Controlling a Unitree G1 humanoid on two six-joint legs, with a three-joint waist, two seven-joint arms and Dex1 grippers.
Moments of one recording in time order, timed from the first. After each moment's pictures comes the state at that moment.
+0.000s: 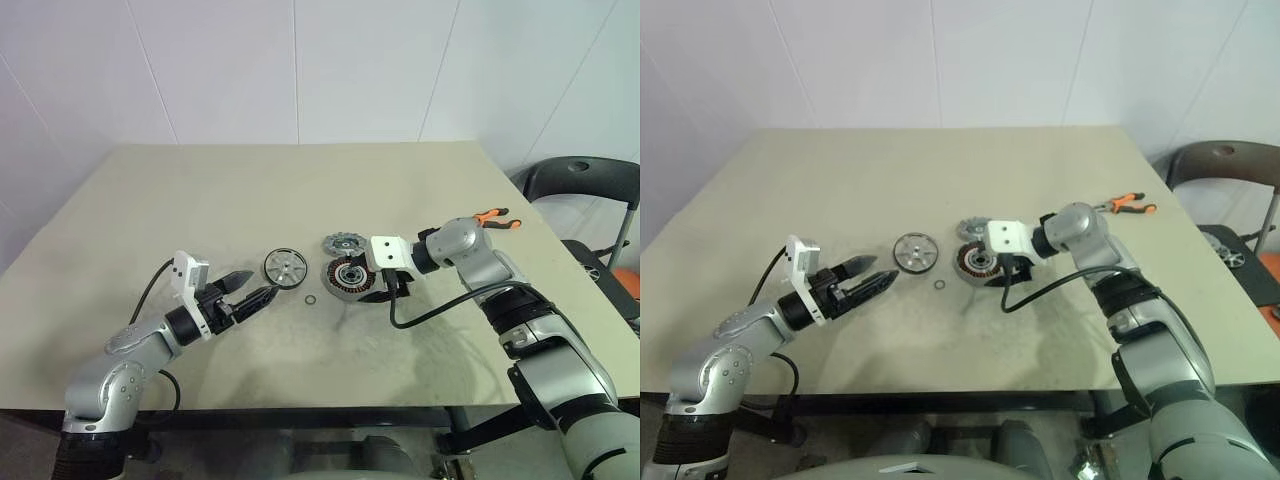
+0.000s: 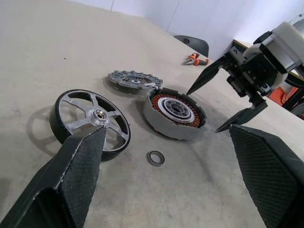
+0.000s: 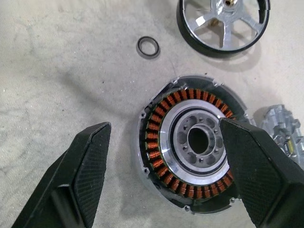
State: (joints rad) left arm -0.04 0.47 0.17 -0.30 -0.73 0.66 -0.68; right arm -0.81 -0.54 0.37 0.55 -0.09 -0.09 1.33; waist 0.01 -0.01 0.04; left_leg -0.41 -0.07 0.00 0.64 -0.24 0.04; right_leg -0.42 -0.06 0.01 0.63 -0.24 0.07
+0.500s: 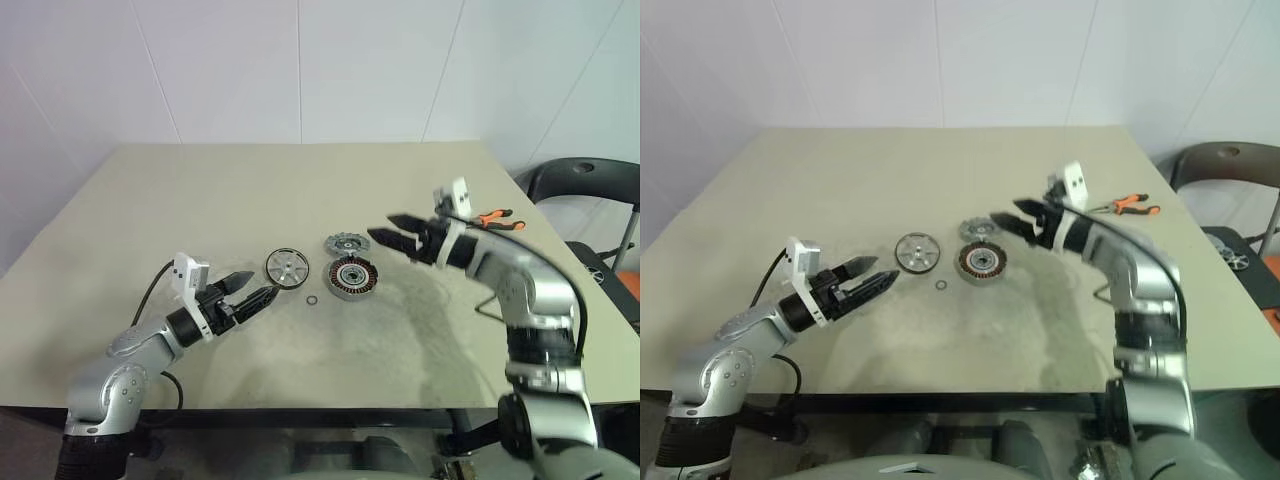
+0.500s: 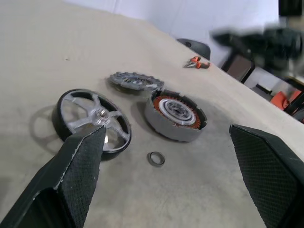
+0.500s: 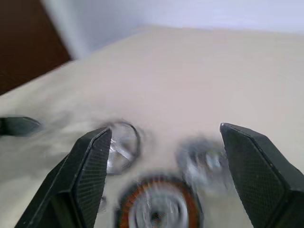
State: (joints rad) left arm -0.03 0.46 0.17 -0.30 -0.73 0.66 -0.67; right arm -0.47 -0.39 -0.19 -0.02 0.39 0.84 0.80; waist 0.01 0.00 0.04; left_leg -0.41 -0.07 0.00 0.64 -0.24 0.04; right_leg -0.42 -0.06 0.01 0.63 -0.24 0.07
